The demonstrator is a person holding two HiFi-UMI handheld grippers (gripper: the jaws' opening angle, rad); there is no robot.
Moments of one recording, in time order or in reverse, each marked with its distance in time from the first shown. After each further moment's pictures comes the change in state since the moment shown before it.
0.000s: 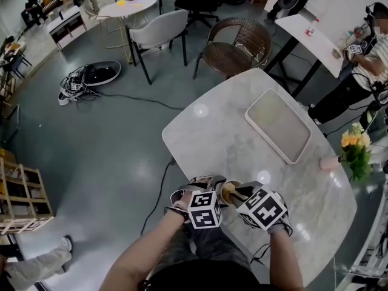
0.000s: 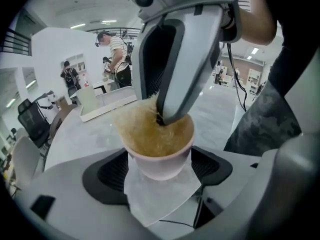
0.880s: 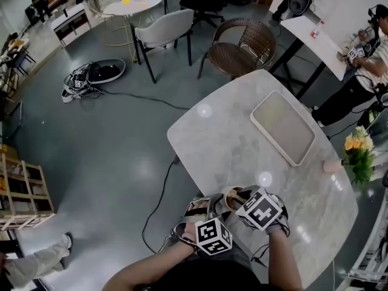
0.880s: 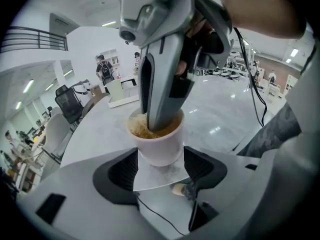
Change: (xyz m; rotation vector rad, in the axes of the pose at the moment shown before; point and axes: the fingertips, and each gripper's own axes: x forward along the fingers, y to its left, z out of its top) left arm -0.020 -0.029 -0.009 -0.242 0.060 0.302; right arm 0.021 0.010 -0.017 -0.035 0.099 0.025
